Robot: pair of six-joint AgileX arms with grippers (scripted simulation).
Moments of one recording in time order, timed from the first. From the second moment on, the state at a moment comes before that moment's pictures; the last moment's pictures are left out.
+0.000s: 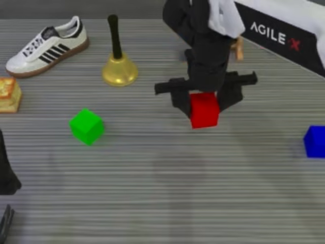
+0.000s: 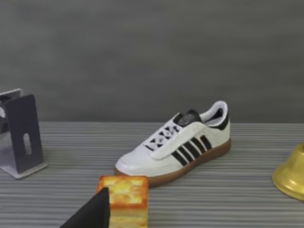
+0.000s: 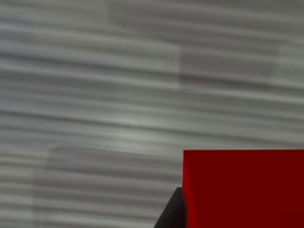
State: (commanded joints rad) left arm 0.00 0.00 0.00 0.00 0.00 0.00; right arm 0.59 2.36 2.12 -1.33 0.02 0.48
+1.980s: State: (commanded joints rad) left arm 0.00 0.00 0.00 0.00 0.00 0.00; right arm 0.92 2.48 2.13 -1.20 0.03 0.94
